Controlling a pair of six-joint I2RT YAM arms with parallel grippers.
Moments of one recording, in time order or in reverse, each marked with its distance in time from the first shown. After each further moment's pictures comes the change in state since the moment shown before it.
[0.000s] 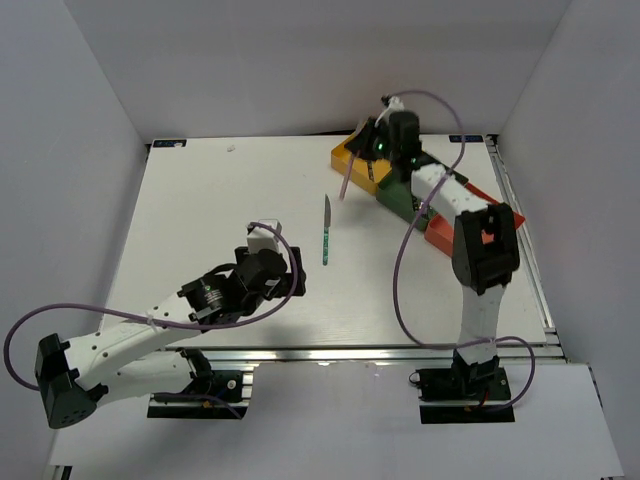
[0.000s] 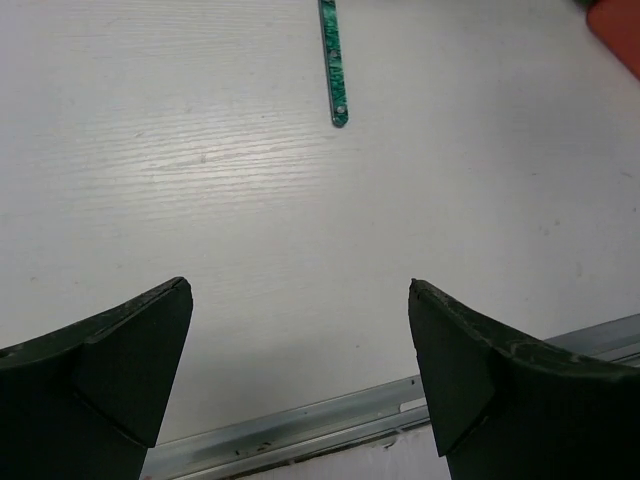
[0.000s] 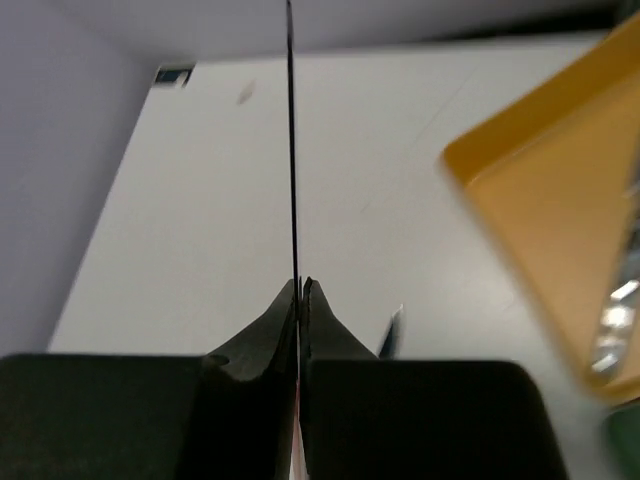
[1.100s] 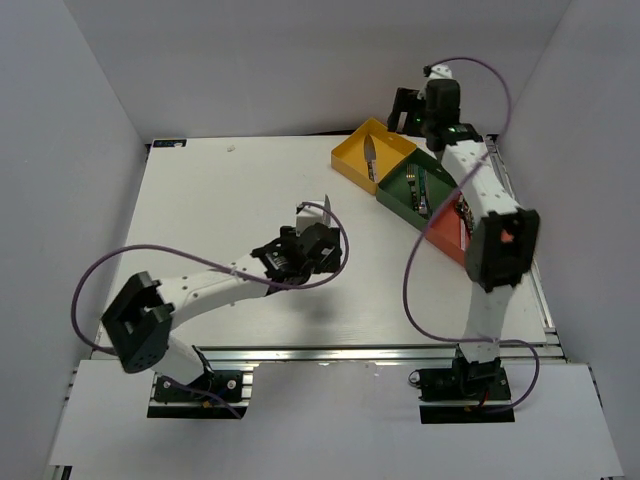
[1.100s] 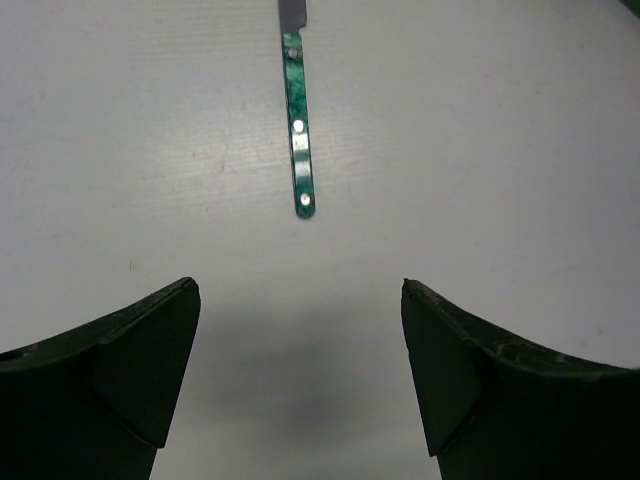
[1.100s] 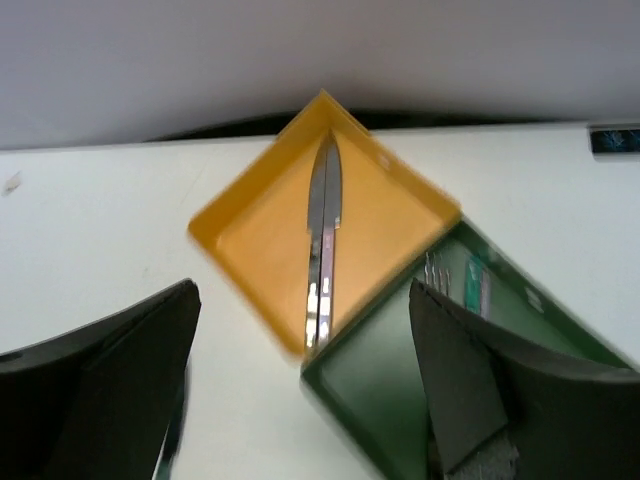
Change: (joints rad) left arm 0.046 0.464 0.187 0.204 -0.018 0.060; right arm -0.177 0.110 0.455 -0.440 0.322 -0.327
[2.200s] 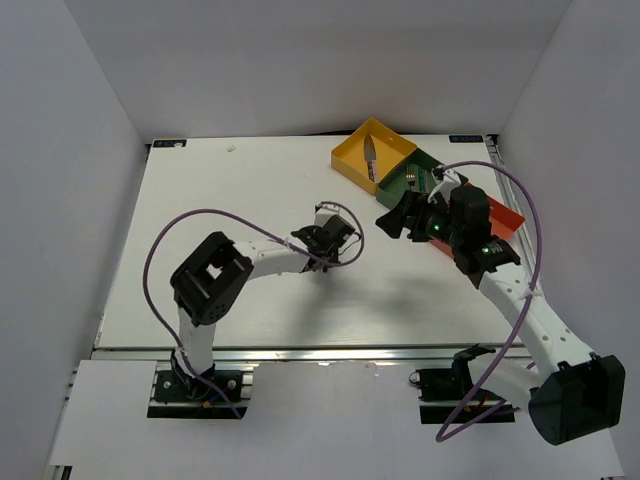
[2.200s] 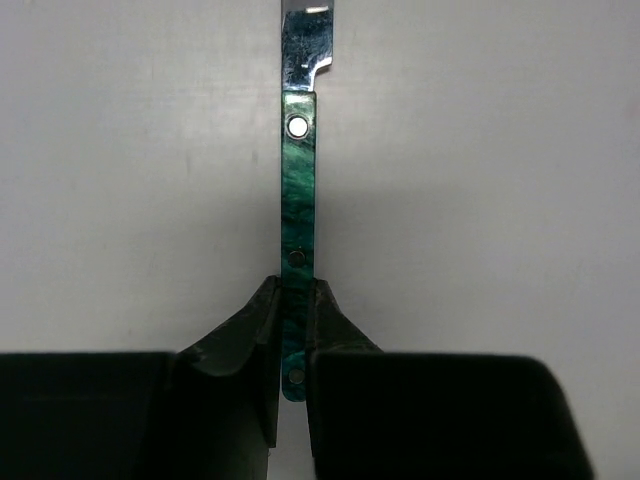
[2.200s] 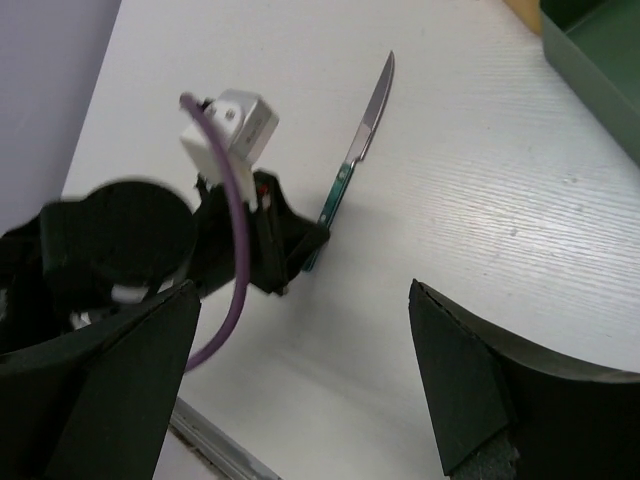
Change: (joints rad) left arm 0.127 0.528 0.252 0.101 0.115 0.028; right arm 0.106 -1.052 -1.152 0.088 -0.324 0.214
